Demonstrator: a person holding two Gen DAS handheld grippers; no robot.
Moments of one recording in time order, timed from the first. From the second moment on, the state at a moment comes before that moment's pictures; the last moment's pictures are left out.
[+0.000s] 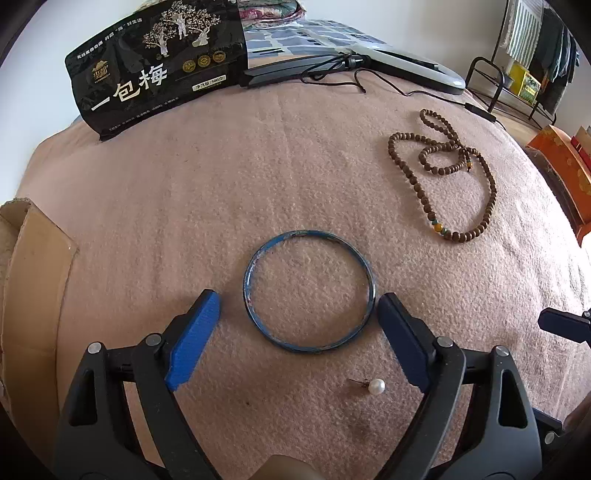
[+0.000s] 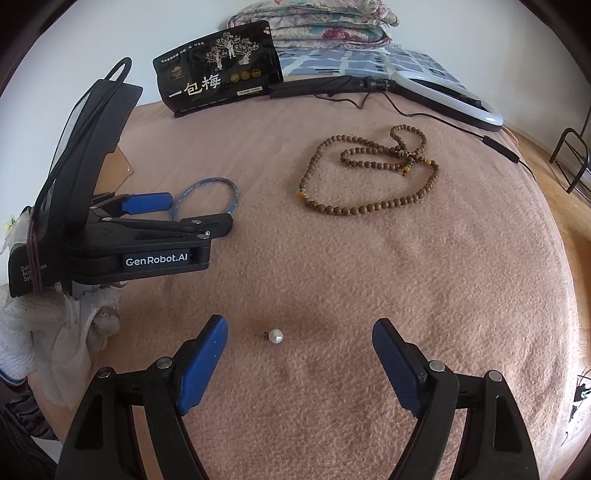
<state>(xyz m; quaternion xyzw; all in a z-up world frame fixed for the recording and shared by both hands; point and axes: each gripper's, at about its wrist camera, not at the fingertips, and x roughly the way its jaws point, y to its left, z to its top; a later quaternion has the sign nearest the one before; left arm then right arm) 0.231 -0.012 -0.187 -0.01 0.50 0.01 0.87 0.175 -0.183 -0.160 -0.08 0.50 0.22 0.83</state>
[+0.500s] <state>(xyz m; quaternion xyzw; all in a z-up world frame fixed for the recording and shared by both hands) 0.226 -0.002 -0.186 -0.04 0.48 0.00 0.88 0.179 -0.176 -0.170 -0.09 0.50 0.22 0.83</state>
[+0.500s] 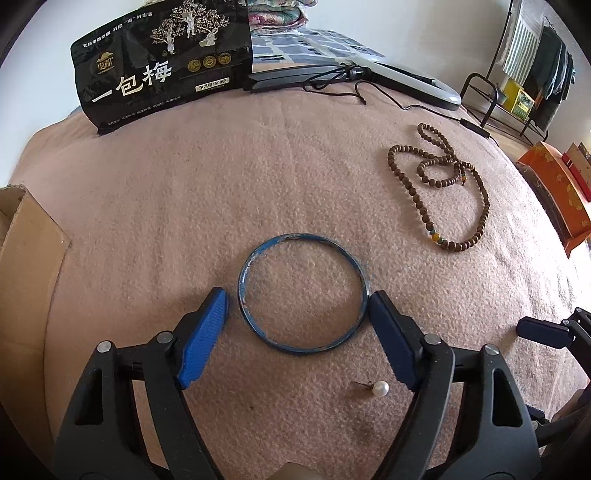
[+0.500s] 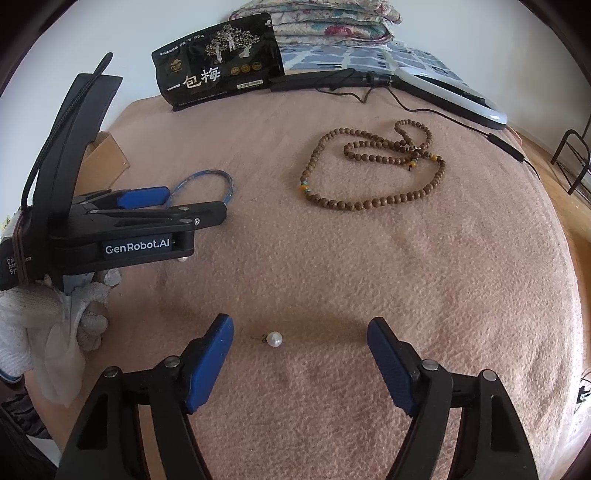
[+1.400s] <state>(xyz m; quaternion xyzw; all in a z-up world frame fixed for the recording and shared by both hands) 0.225 0.001 -0.186 -0.05 0.47 -0.02 0.88 0.166 -0.163 -0.171 -0.12 0.50 0.25 0.82</state>
